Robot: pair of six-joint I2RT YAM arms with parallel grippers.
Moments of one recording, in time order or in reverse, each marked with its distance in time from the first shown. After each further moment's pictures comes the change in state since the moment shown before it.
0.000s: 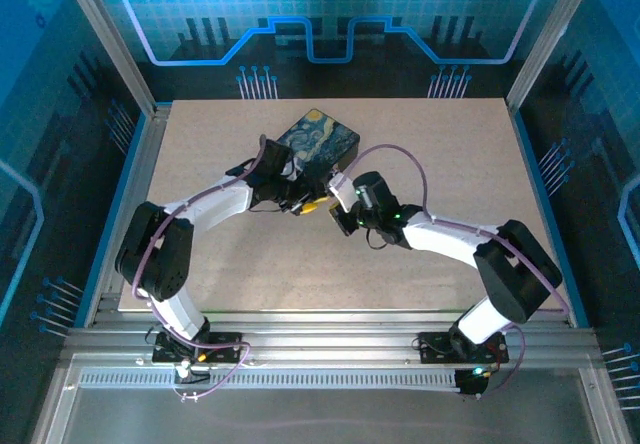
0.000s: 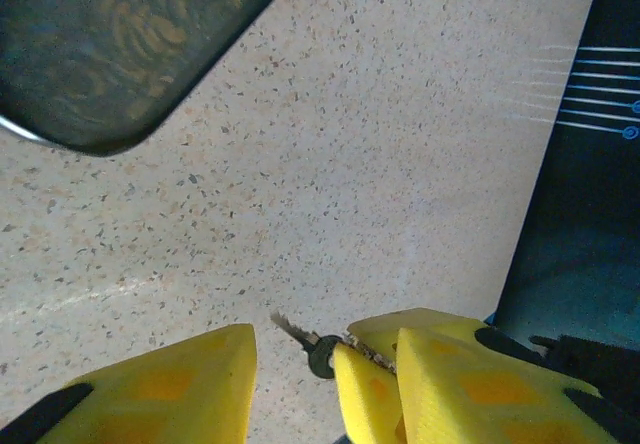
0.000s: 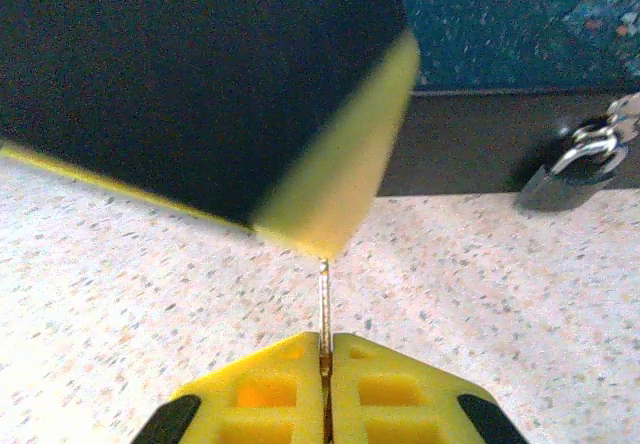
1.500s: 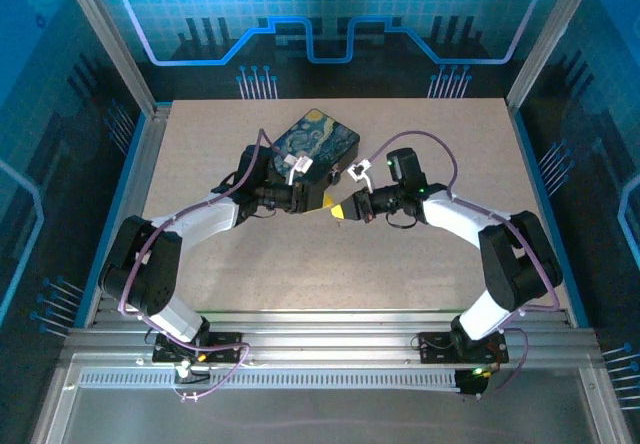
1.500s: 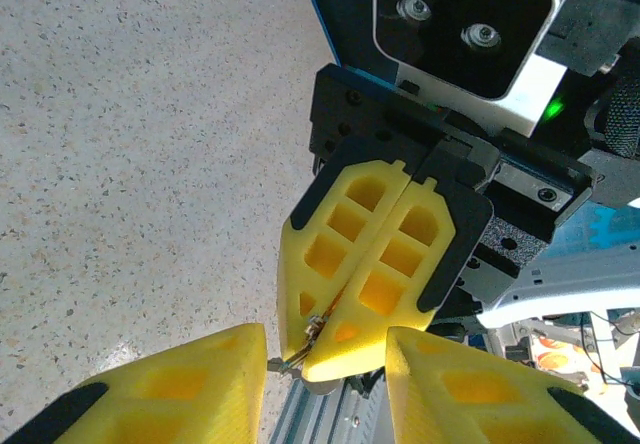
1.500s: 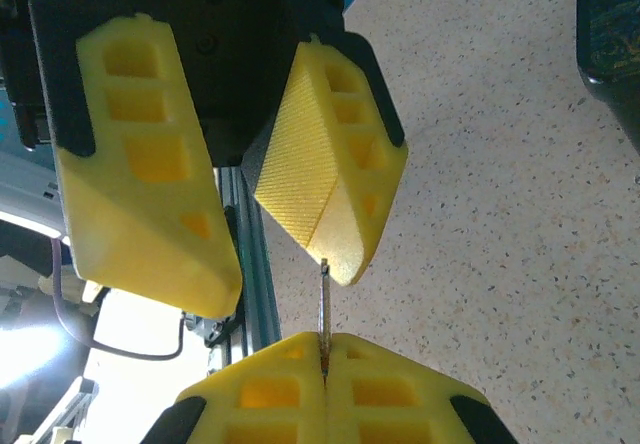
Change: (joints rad) left arm 0.039 -0.109 -0.219 0.436 0.469 0.310; right arm -0.248 0.058 0.093 -0.093 -0.895 0.281
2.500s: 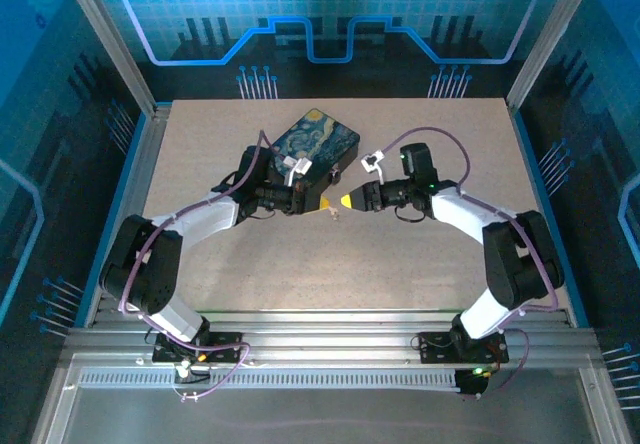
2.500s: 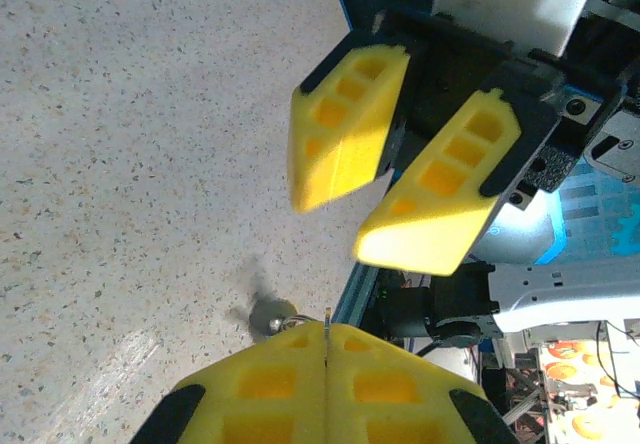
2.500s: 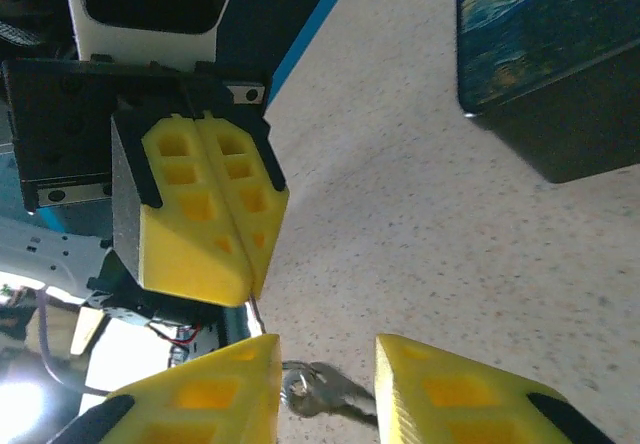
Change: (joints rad) left arm 0.003 0.008 0.011 -0.069 -0.036 0.027; right arm -0.091 -0.011 -0.006 0.013 0.029 0.054
